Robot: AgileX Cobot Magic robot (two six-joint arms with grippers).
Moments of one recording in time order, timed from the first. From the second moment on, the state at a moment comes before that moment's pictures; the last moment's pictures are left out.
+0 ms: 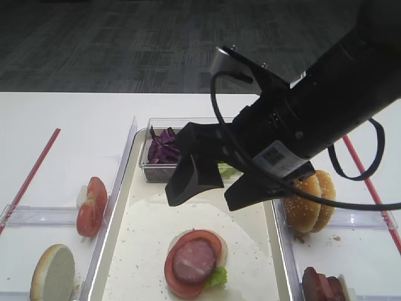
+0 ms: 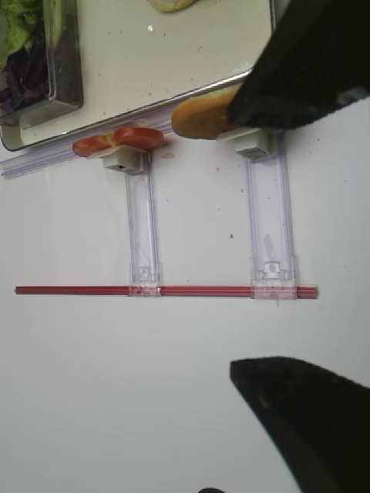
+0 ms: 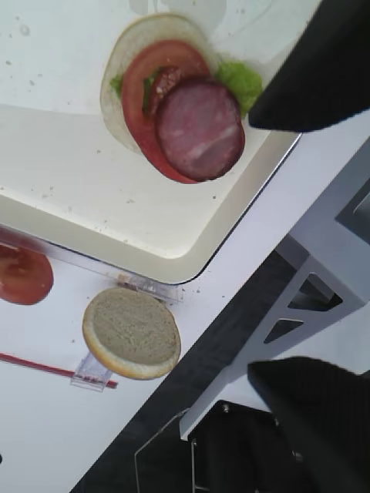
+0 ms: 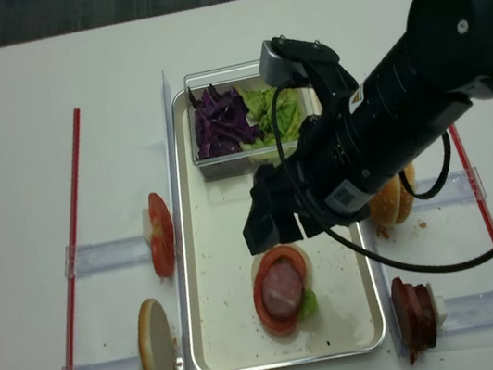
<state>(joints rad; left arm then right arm) 0.03 -0.01 -0.49 -0.03 1.19 0.00 0.60 1.44 -0.97 0.80 0.85 -0.19</state>
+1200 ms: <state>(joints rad) 0.03 -0.01 -0.49 -0.03 1.19 0.00 0.60 1.44 -0.97 0.21 0.72 -0.15</state>
